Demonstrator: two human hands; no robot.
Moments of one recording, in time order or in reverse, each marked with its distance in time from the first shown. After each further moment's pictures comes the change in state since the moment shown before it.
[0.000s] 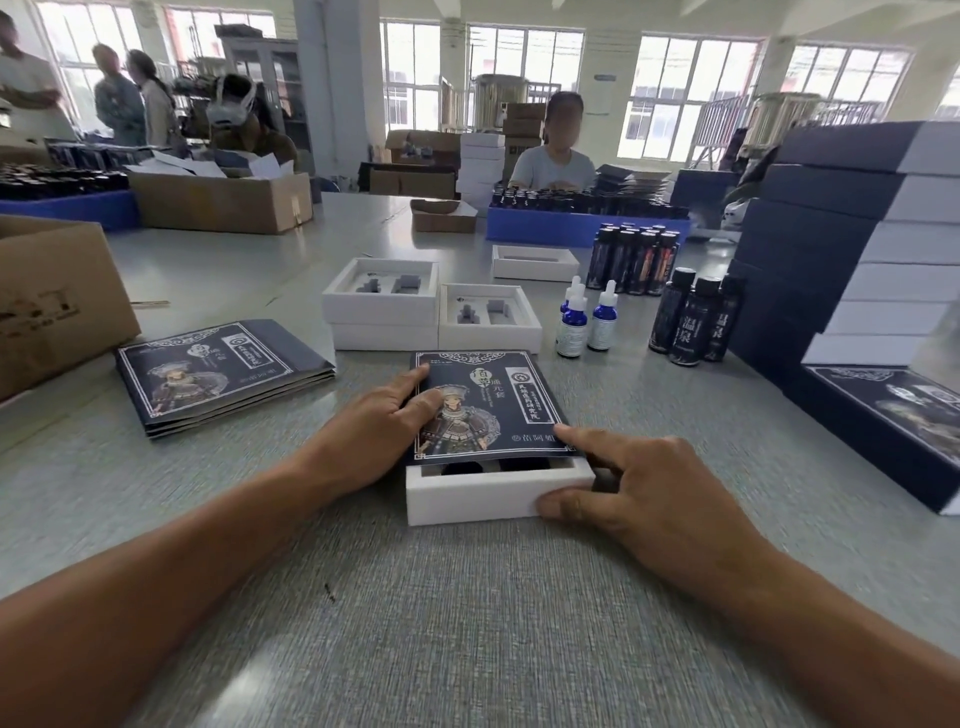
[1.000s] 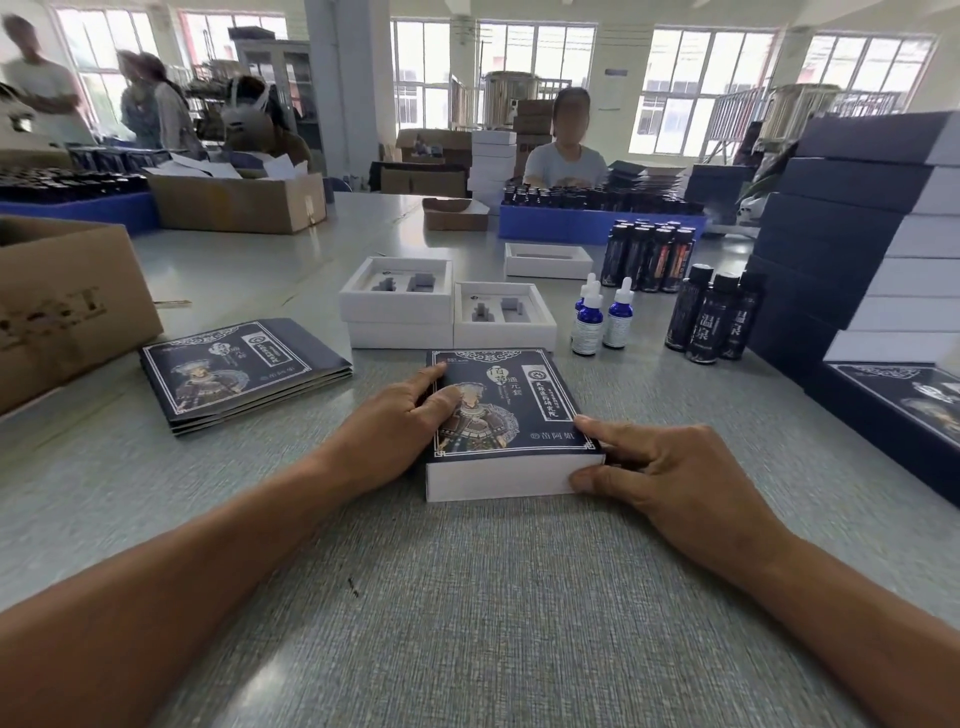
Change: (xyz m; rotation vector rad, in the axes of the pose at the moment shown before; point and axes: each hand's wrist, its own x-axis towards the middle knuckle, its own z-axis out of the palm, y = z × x) left_hand -0.006 0.003 -0.003 0.034 0.034 0.014; right_hand 0.011 0.020 0.005 0.173 0.079 -0.003
